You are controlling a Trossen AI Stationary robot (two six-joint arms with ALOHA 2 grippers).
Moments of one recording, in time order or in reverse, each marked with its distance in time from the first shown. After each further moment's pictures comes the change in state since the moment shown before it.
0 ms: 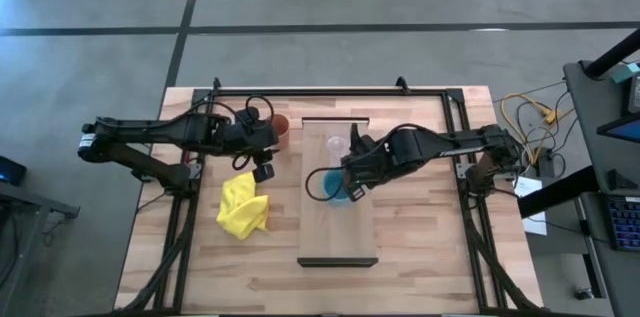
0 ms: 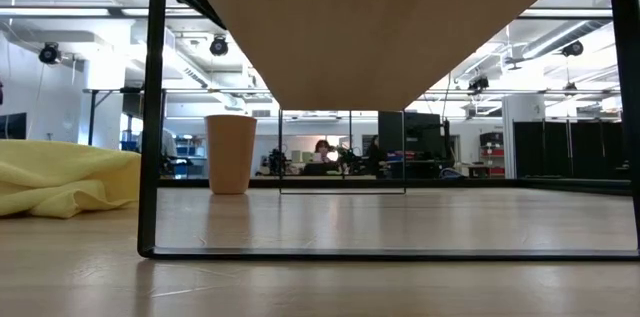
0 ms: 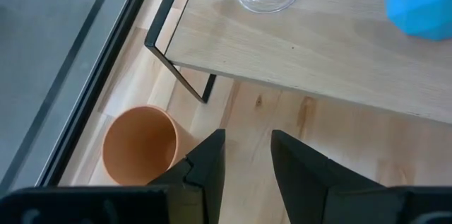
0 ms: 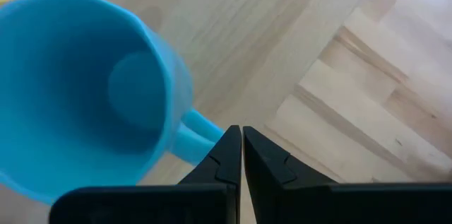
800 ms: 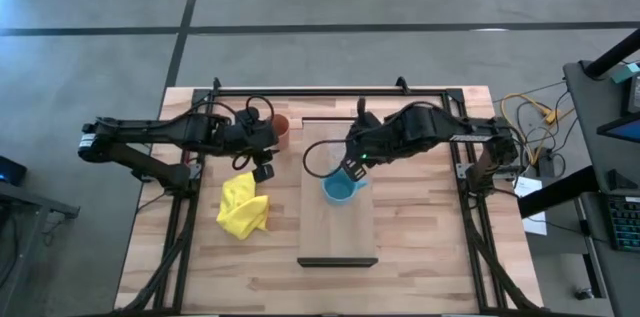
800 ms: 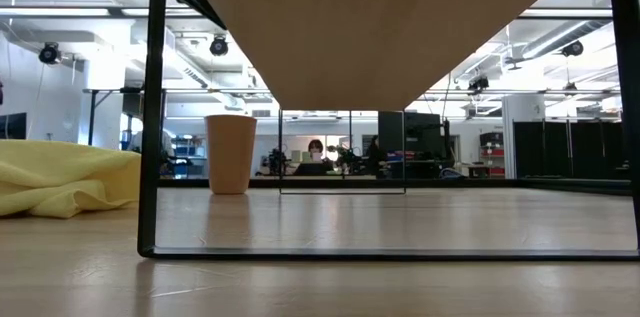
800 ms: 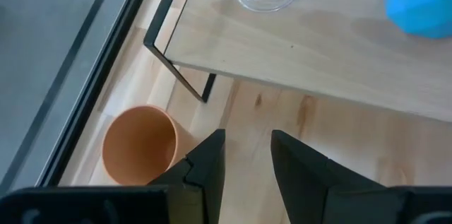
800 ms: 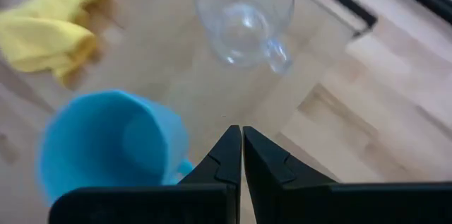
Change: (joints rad) left arm 0.000 0.001 0.001 -0.003 0.001 0.002; right arm -0.071 -0.002 0.176 -0.045 0.091 -0.147
